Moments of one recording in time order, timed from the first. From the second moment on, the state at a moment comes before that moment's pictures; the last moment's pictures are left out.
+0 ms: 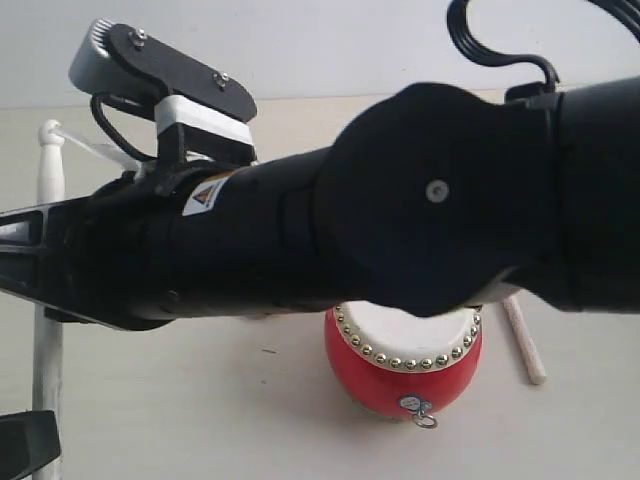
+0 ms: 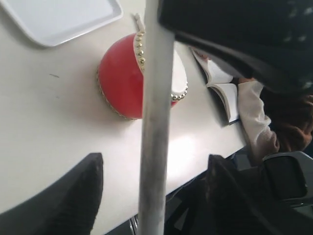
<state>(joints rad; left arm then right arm) -0.50 0.28 -0.19 -0.89 0.64 0.06 1.17 1.57 -1.03 0.85 0.08 0.01</state>
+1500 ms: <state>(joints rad) -0.50 0.48 -0.19 -0.98 0.59 0.22 1.17 1.62 -1.07 0.87 0.11 0.01</state>
